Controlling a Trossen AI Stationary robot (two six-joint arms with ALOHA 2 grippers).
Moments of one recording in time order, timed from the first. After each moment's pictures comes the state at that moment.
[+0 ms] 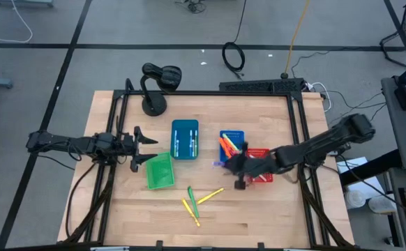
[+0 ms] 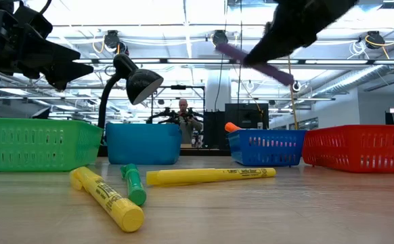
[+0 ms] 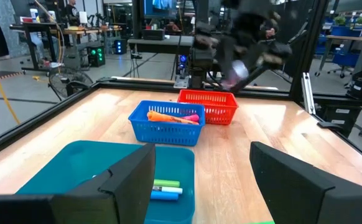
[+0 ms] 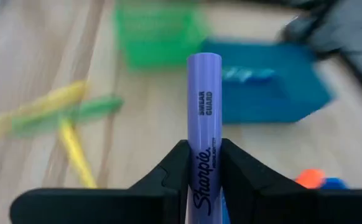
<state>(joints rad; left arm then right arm) -0.09 0.19 0.02 0.13 -0.11 -0.06 0.34 1.41 0.87 -0.13 0.42 0.14</state>
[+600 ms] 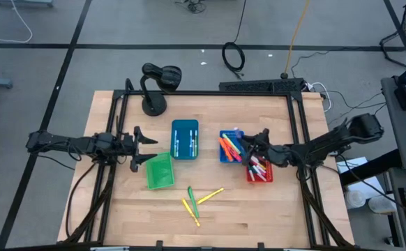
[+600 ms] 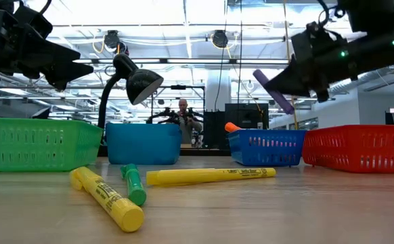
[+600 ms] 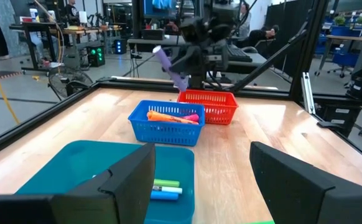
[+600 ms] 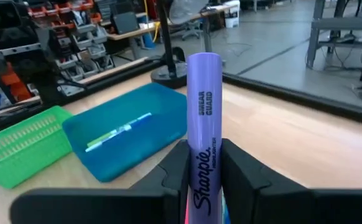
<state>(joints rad) -0.09 0.19 0.02 0.13 -0.11 -0.06 0.21 1.25 0.27 0.74 0.79 0.38</state>
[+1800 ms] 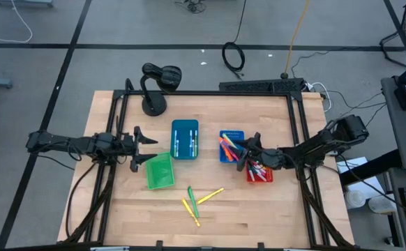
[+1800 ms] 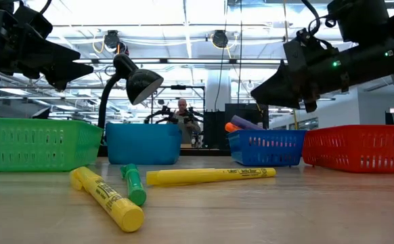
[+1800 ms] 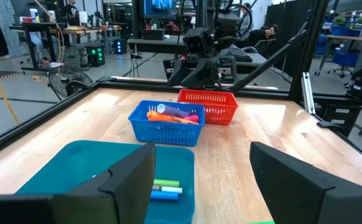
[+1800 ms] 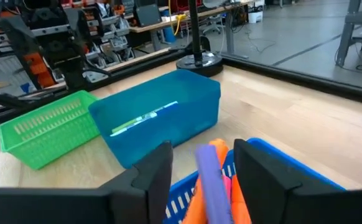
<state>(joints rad) -0.09 0.19 0.02 0.13 -0.11 -0.06 0.22 1.48 0.30 0.95 0.71 0.37</state>
